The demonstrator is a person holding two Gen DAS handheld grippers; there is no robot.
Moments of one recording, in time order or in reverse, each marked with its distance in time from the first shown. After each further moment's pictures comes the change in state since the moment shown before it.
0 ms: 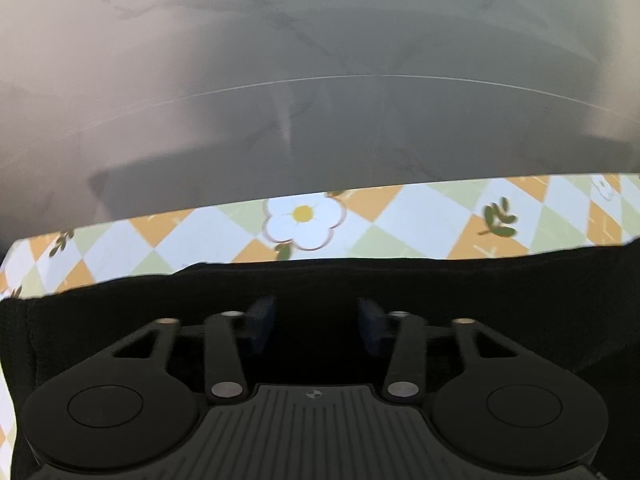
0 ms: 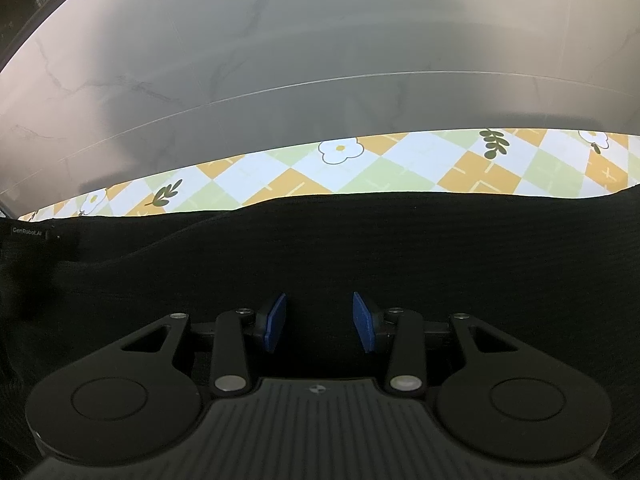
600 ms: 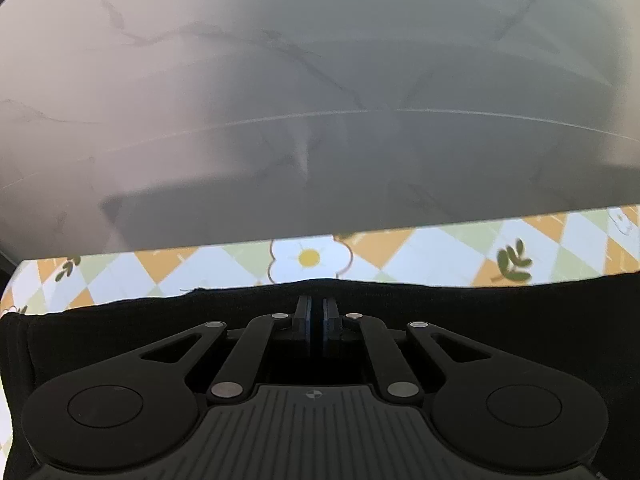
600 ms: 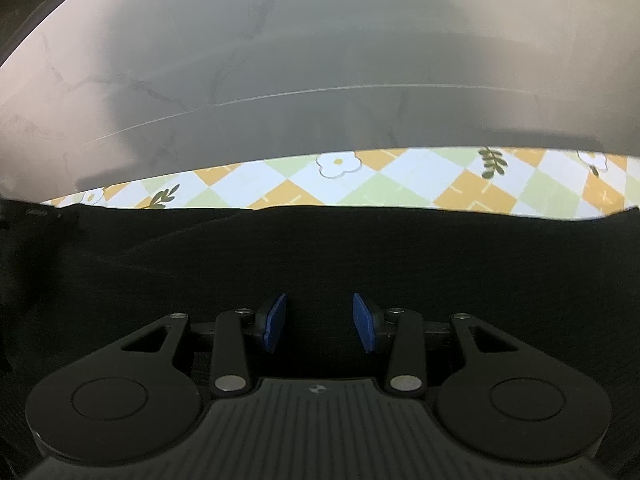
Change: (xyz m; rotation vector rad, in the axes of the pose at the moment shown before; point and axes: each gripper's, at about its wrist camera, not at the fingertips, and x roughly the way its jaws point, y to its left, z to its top) left arm 0.013 -0.010 0.013 -0.038 -0.102 0.080; right arm -0.003 -0.001 0.007 -0.060 -0.015 -0.011
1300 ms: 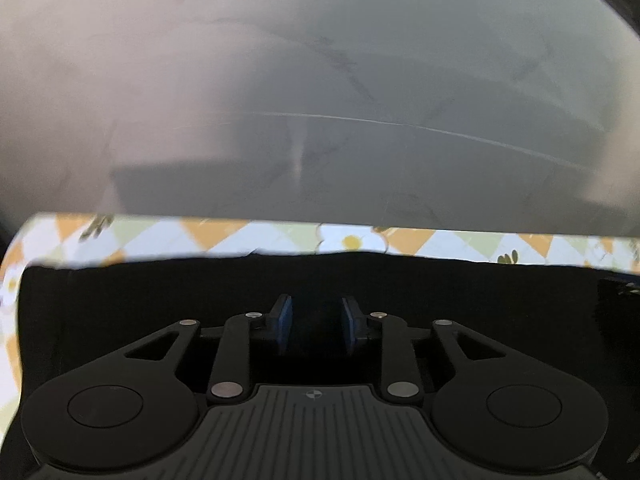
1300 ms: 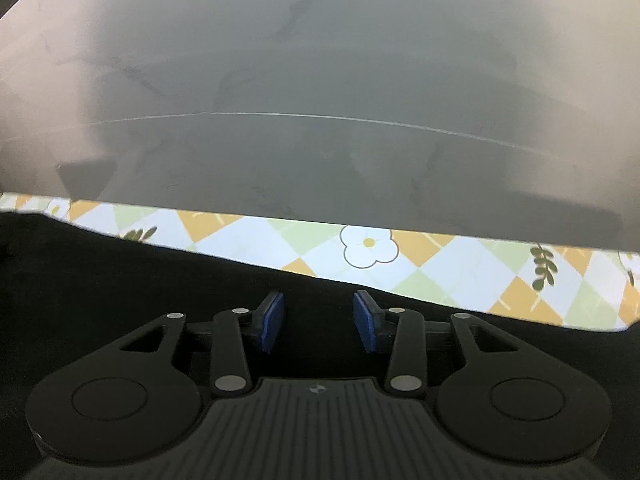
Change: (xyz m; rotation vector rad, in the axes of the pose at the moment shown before) left arm -0.033 0.068 -0.021 -0.161 0.008 -0.117; right arm 0.057 0.028 0.058 -0.111 -0.001 -0.062
